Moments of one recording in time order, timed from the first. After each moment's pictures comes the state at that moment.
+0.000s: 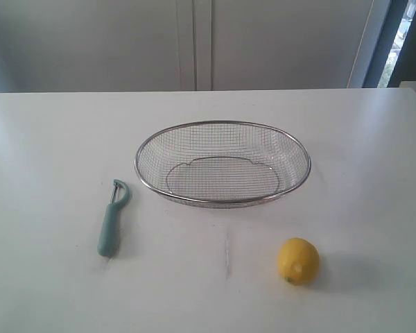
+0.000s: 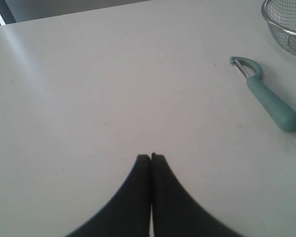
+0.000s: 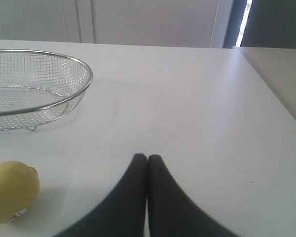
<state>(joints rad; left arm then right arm) -0.04 0.00 0.02 -0.16 0.40 0.26 0.02 0.00 0.00 0.00 0.32 0.00</state>
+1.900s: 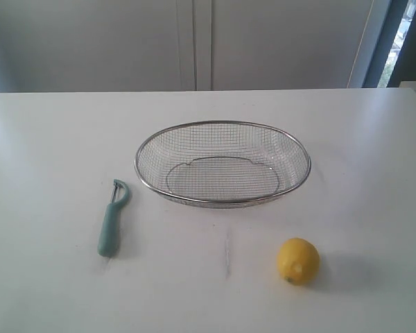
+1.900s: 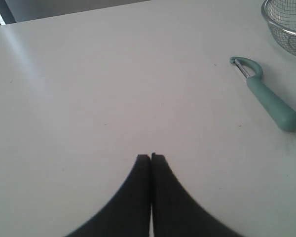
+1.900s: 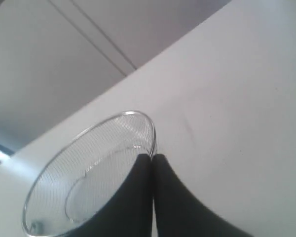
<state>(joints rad) -0.04 0.00 0.02 -0.16 0.40 0.26 0.03 0.54 -0.32 0.42 0.20 0.19</state>
